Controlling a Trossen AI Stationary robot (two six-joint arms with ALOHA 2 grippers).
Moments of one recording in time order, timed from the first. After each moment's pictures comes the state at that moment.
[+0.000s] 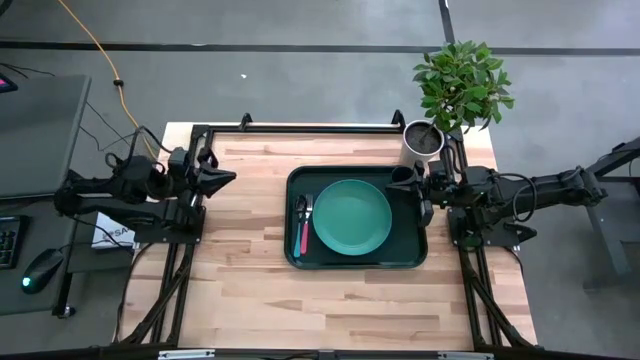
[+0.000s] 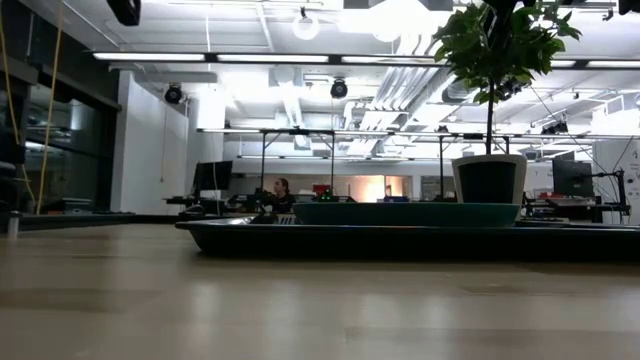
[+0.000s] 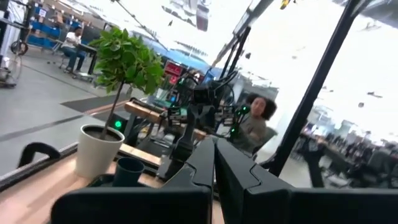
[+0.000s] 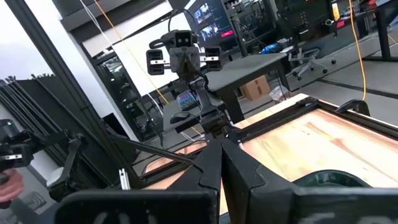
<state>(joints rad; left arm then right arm) 0.07 0.35 0.54 0.01 -0.13 -0.36 0.10 0.69 0.54 0.22 0.18 0.41</state>
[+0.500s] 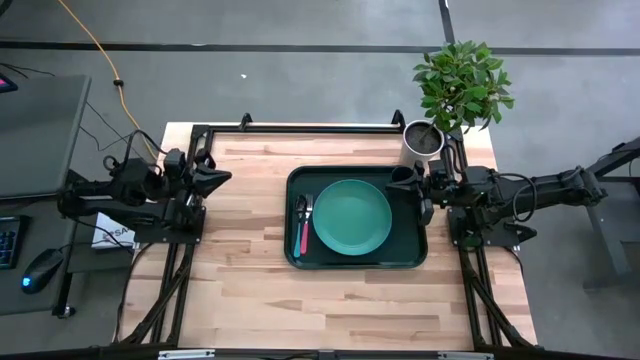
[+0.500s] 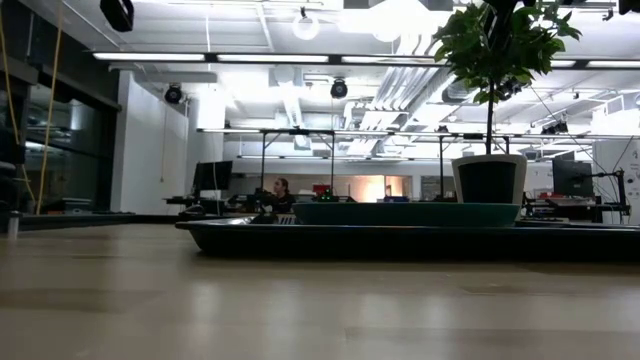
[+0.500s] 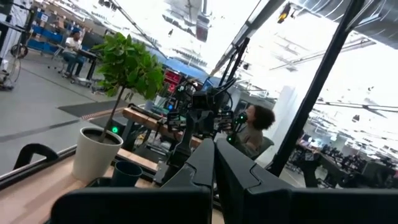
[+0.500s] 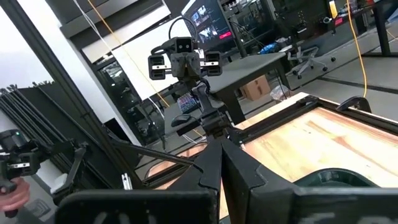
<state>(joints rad) 0.07 0.26 0.48 0.03 -0.14 -0.39 0.10 0.69 0.54 0.23 0.18 0.44</state>
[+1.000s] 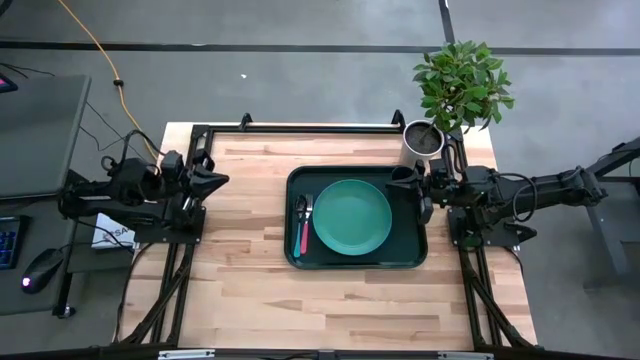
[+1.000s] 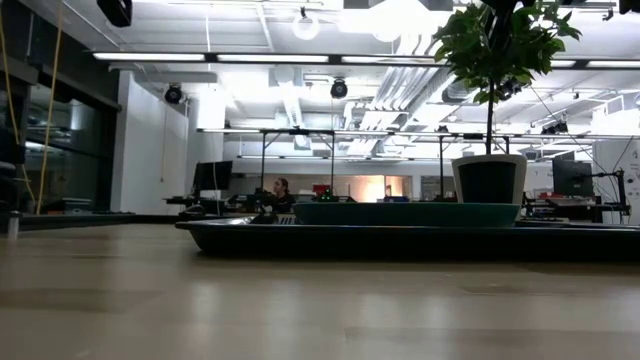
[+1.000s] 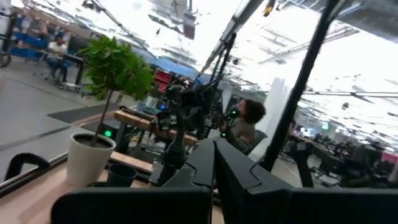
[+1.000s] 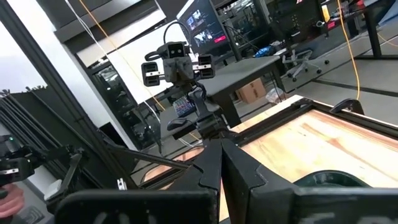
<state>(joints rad) 0.07 0.24 0.48 0.01 -0.09 -0.33 0.10 0.69 0.54 0.23 0.21 0.45</state>
